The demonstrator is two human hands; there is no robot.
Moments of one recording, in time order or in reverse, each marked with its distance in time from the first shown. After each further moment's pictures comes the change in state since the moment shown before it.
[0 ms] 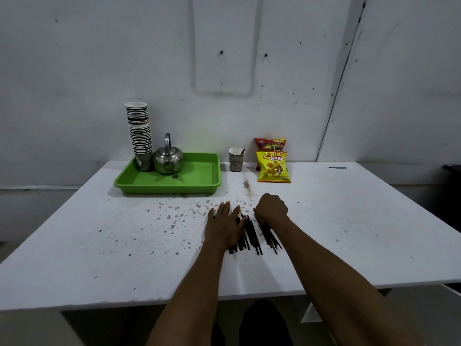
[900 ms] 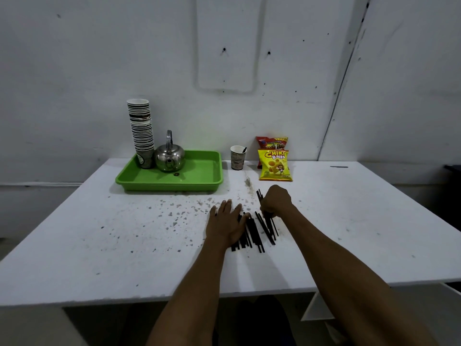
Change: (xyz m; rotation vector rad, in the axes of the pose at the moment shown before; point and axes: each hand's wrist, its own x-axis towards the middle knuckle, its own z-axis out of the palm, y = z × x) left_hand -0.001 -0.001 -0.001 -0.030 -0.002 -0.004; right_hand 0.024 0.007 -0.010 0.039 0.012 -0.066
